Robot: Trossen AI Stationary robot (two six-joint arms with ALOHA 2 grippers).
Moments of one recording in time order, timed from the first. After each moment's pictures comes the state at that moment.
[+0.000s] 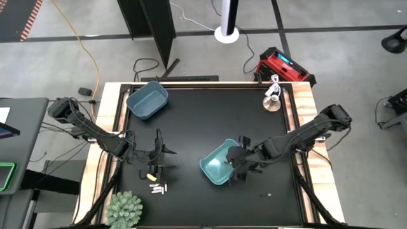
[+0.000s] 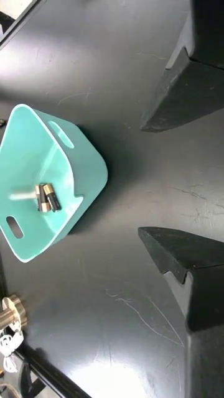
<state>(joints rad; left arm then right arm) -0.53 1.11 0.50 0.07 -0.53 -0.13 0.41 1.51 1.11 -0.66 0.36 0.53</state>
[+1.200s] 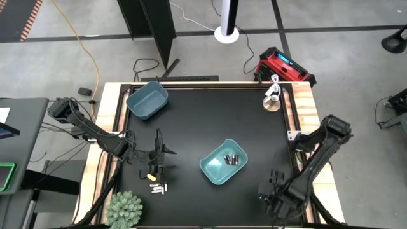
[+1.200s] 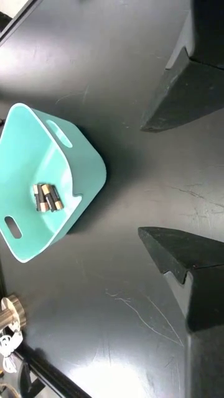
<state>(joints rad) -0.53 1.11 0.50 0.06 -0.53 -0.12 0.96 1.63 1.09 -0.94 0.22 1.23</state>
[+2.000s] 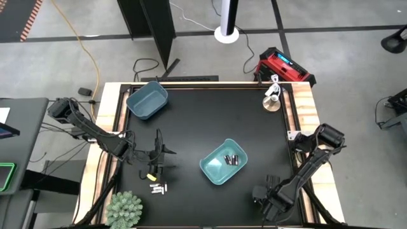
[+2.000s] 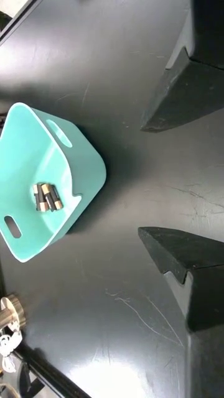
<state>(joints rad) -0.53 1.11 0.50 0.06 -0.53 -0.13 0.91 1.82 1.08 -0.83 0.07 1.17</state>
